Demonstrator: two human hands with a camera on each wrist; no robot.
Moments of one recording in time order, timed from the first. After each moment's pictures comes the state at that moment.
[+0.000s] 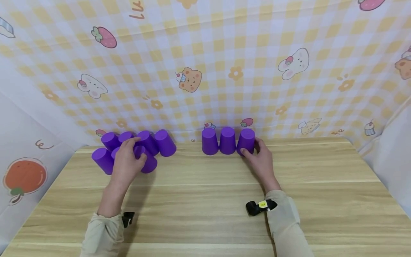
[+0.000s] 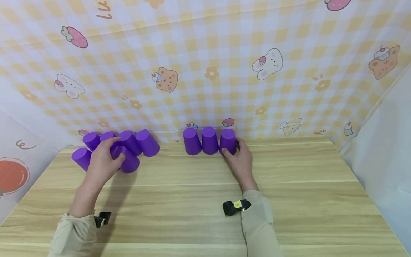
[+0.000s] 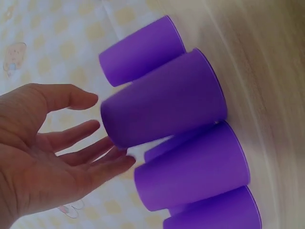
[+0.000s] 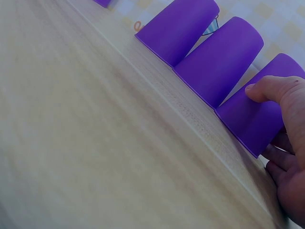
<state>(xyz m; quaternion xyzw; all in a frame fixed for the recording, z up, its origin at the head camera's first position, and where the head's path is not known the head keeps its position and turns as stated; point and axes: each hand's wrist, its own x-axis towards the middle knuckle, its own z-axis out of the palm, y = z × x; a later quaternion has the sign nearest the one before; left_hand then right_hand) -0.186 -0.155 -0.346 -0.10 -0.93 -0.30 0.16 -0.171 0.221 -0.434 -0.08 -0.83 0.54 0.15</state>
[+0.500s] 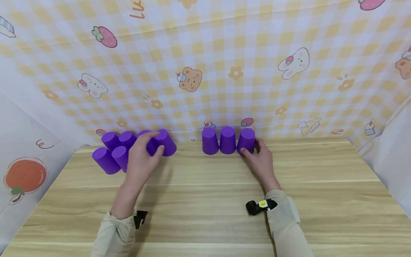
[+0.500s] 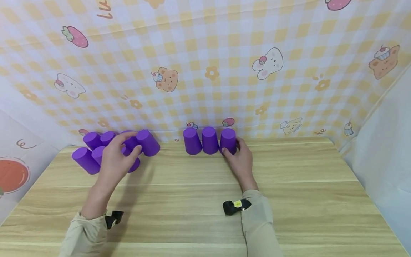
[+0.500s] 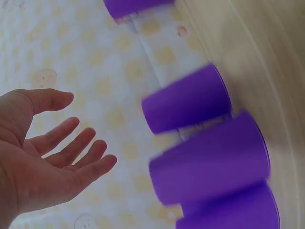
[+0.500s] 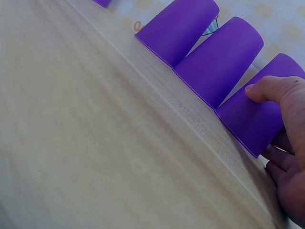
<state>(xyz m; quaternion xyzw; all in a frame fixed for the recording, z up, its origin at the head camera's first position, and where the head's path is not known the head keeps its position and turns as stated) -0.176 -0.110 -0.337 -0.17 -0.88 -0.37 0.24 -0.171 0.221 -0.435 -0.07 -0.83 0.54 0.15</state>
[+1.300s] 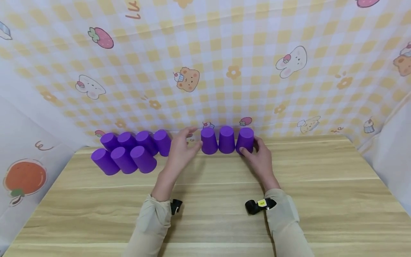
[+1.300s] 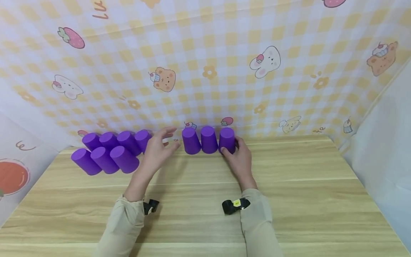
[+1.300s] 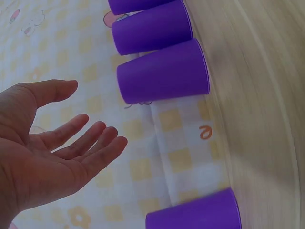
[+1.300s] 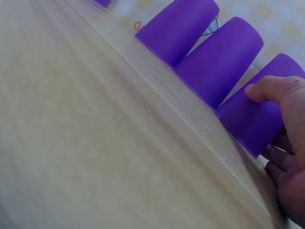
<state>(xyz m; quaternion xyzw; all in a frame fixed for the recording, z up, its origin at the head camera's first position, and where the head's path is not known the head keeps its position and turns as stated) -0.195 -0.021 -0.344 -0.17 -0.88 -0.44 0.08 -0.172 0.221 -0.436 -0.08 -0.83 0.54 0.15</state>
